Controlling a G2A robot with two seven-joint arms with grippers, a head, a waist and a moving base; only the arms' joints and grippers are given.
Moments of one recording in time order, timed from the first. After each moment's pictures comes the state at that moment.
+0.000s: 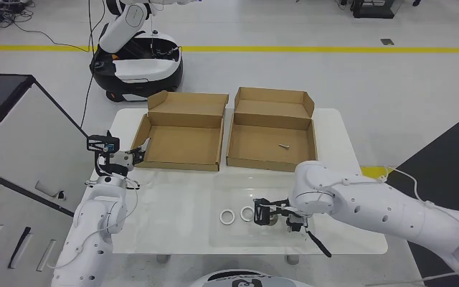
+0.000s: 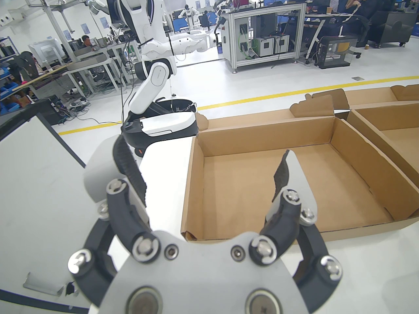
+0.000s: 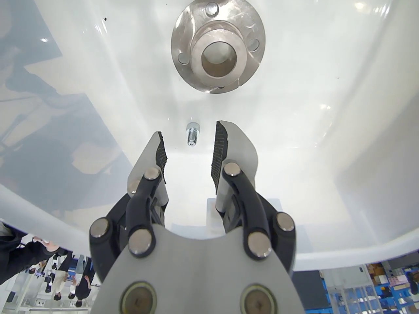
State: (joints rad) left arm 1.73 -1.15 -1.60 -1.80 1.33 0.00 0.00; right arm -0.67 -0.77 0.20 -1.95 -0.52 -0.31 1.51
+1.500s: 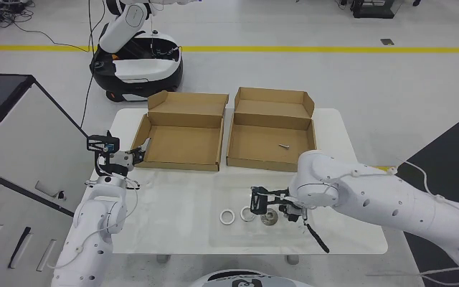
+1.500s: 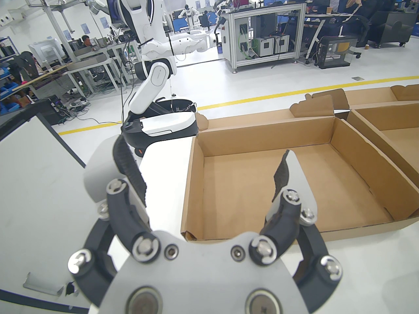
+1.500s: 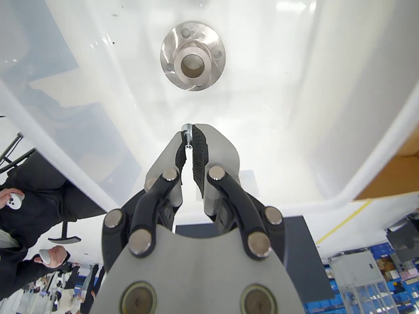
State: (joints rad) left arm 1.73 -1.15 -1.60 -1.80 1.33 0.00 0.00; right arm -0.58 -0.75 0.26 -2.03 -0.45 -0.21 1.54
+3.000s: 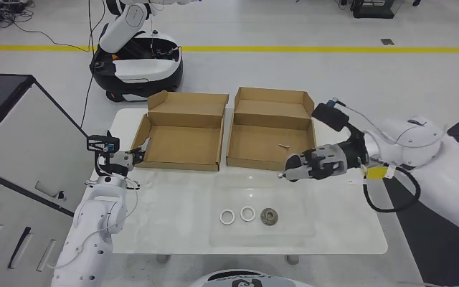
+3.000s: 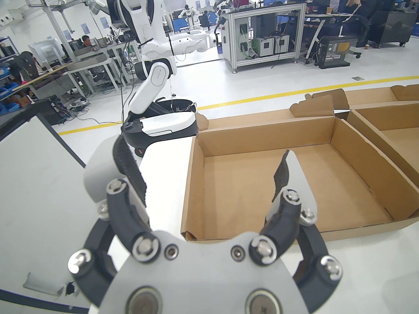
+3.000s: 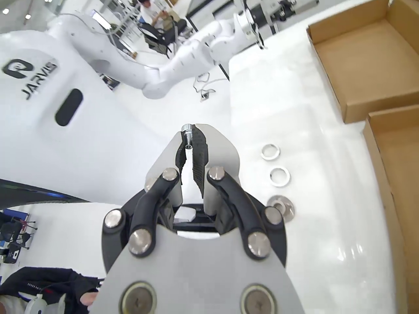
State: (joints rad) left arm 1.73 -1.15 -1.60 -1.80 1.33 0.00 0.00; right arm -0.90 -0.52 0.86 -1.83 0.71 -0.72 1.10
